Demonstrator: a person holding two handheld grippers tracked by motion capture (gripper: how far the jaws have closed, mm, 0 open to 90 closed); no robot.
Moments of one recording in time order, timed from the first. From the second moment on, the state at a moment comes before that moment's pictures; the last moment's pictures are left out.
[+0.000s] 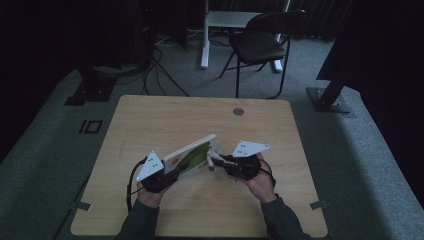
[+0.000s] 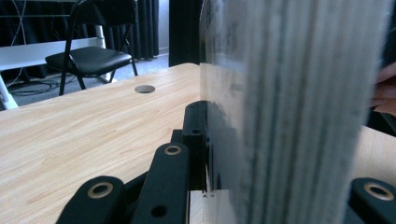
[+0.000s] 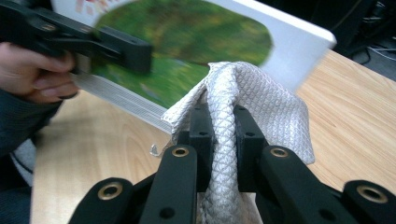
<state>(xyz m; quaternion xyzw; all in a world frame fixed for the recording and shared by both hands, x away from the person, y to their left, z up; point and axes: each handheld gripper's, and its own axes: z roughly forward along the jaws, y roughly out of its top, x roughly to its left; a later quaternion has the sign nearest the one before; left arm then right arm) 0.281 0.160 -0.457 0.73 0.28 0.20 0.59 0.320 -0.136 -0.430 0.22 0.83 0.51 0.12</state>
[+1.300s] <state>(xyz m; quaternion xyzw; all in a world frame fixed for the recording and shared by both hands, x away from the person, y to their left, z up) 0.280 0.154 -0.456 0.73 0.28 0.18 0.59 0.332 -0.125 -0.439 0.22 0.82 0.52 0.10</state>
